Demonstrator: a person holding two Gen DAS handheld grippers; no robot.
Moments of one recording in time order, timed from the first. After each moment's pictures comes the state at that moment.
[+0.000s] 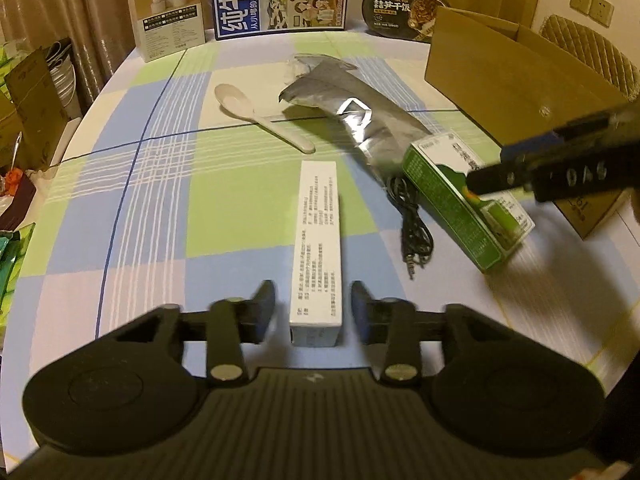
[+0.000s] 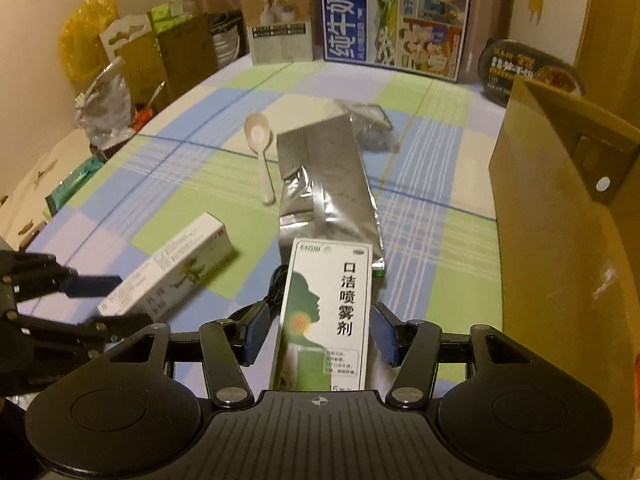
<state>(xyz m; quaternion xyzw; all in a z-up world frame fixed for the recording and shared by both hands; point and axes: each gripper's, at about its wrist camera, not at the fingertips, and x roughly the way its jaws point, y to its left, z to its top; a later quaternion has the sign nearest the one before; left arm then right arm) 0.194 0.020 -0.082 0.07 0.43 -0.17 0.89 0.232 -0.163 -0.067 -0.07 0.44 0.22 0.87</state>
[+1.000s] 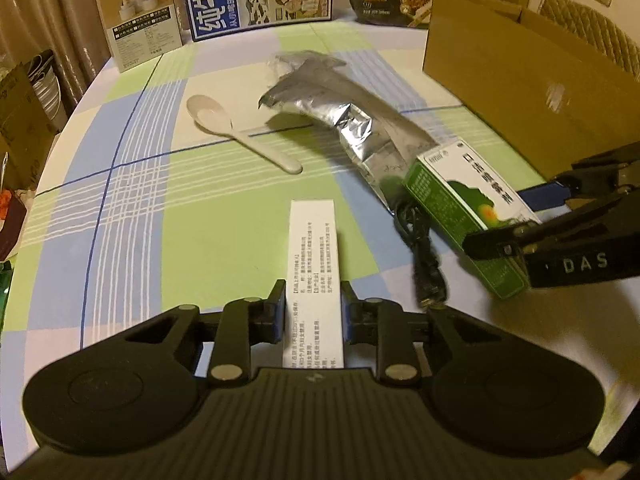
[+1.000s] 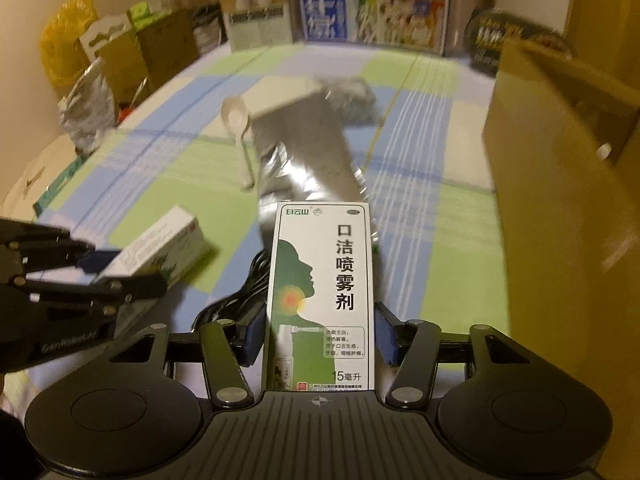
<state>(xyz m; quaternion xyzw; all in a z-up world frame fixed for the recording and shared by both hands) 0.236 -0.007 -0.088 0.10 0.43 -0.18 0.88 0.241 -0.174 -0.075 -0.04 0.44 0.19 0.88</state>
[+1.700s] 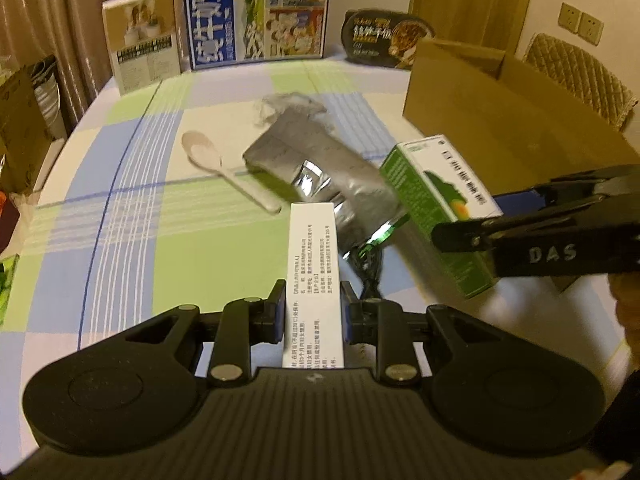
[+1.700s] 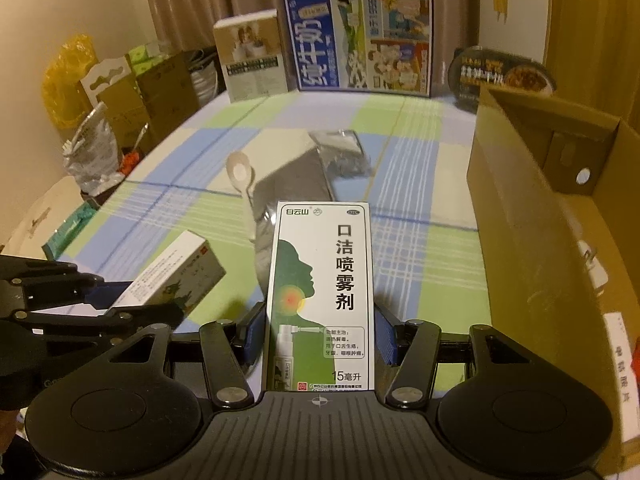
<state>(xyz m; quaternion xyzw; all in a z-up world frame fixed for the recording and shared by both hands) 0.220 -0.015 -0.053 0.06 0.40 -0.19 0.89 0.228 -0.176 -0.041 -0.01 0.39 0.19 0.90</state>
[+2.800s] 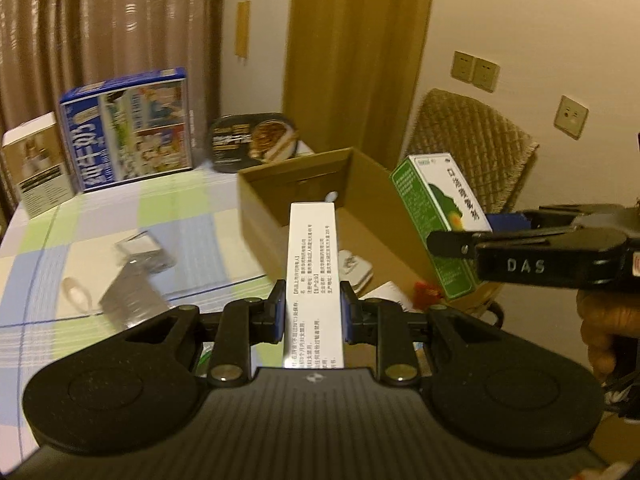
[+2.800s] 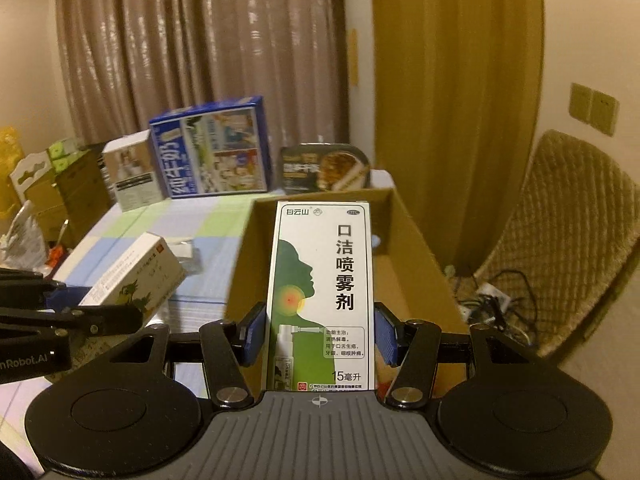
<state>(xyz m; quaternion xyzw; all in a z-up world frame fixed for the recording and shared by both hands) 0.181 -0.177 0.068 0.06 0.32 -0.30 0.90 0.177 -0.370 0.066 0.02 0.31 0.06 0.95</state>
